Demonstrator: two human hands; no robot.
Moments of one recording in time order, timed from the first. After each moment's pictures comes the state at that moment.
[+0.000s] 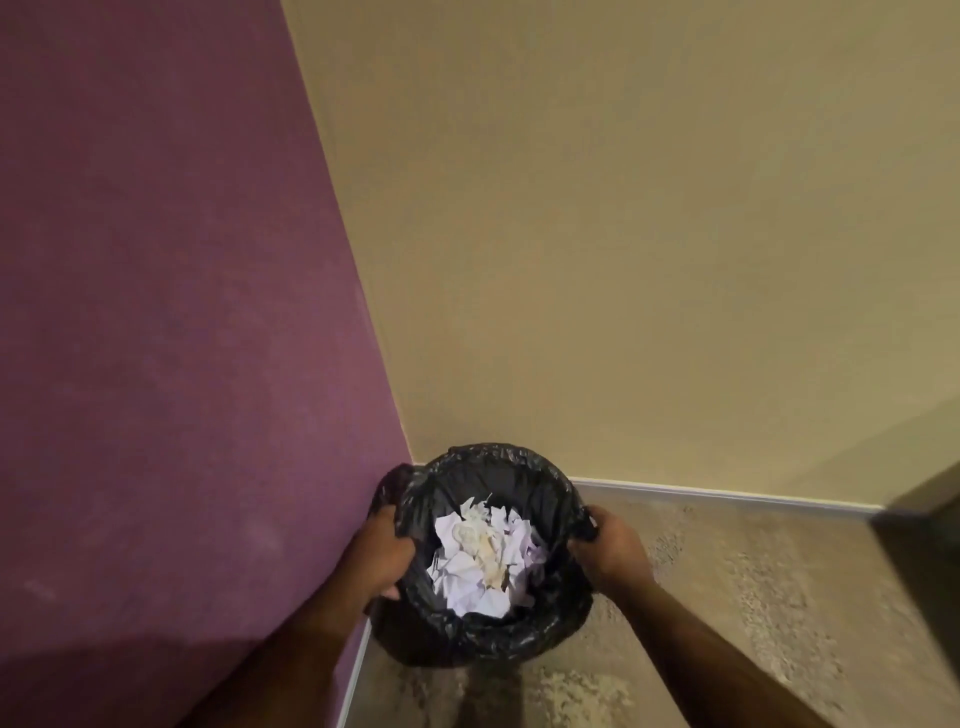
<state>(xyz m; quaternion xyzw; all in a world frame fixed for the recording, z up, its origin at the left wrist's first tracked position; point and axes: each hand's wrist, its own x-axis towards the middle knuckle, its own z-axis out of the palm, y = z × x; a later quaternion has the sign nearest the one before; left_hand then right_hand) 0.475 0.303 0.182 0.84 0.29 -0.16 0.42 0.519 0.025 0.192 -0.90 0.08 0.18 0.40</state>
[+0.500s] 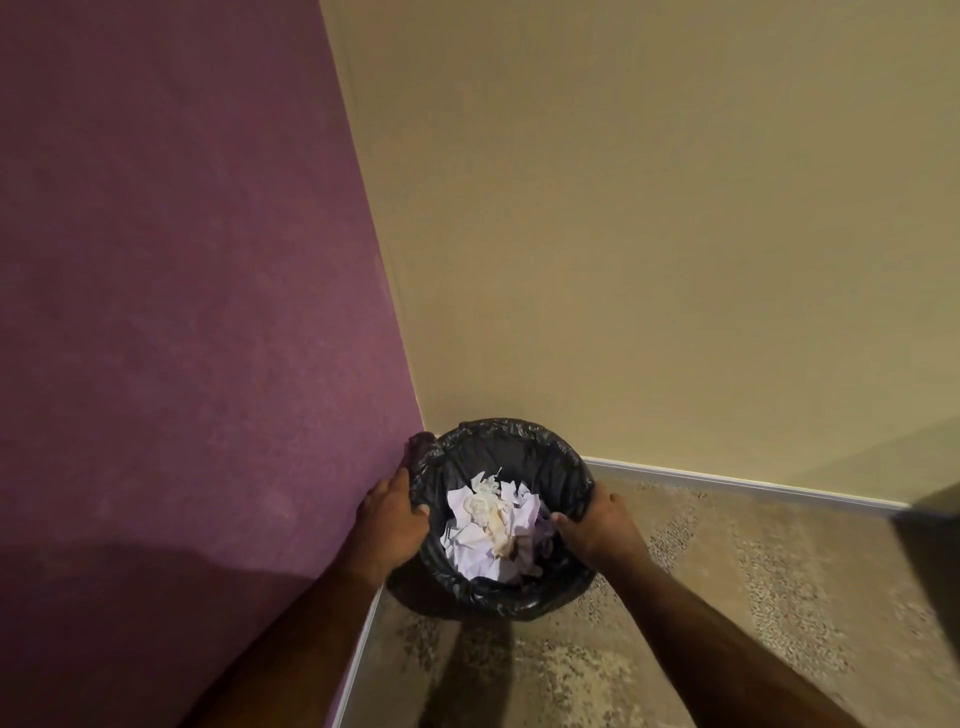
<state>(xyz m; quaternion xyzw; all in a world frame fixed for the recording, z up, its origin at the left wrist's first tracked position) 0.479 0.302 0.166 0.90 0.25 -0.12 0.33 0.532 0.047 0.183 -0.92 0.06 0.24 0.30</state>
